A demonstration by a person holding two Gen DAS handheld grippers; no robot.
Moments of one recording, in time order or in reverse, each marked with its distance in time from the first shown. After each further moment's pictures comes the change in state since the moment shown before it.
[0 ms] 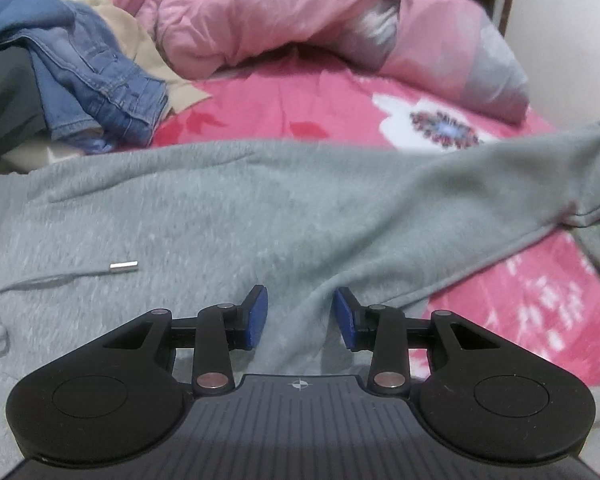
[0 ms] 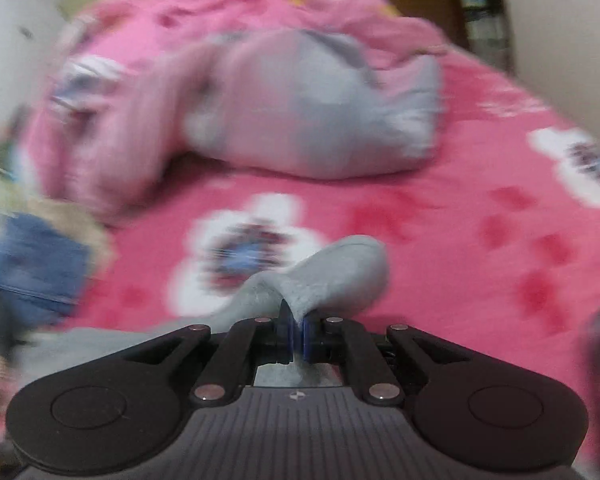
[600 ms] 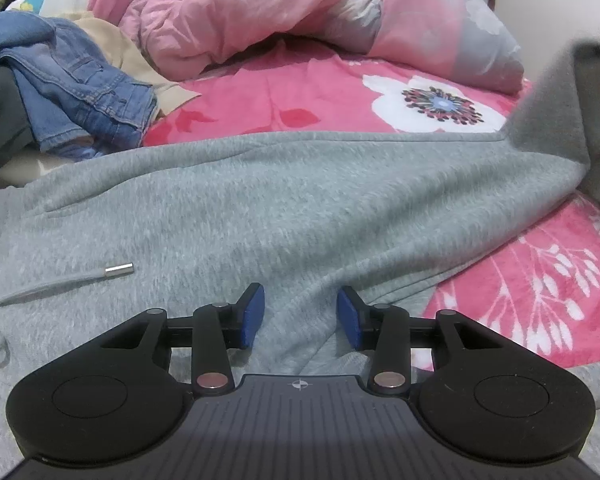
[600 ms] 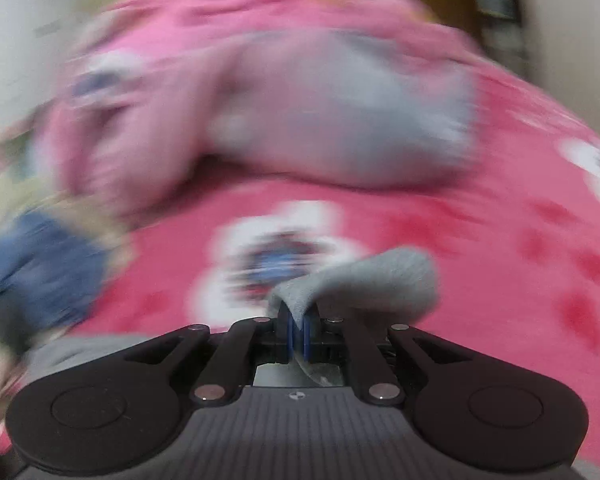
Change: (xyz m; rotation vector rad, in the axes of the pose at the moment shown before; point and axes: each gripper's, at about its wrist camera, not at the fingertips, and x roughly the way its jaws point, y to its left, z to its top) left arm 0.008 -0.010 -0.005 0.077 0.009 0.034; right arm 0.003 0.087 -0.003 -0.133 -0.058 0.182
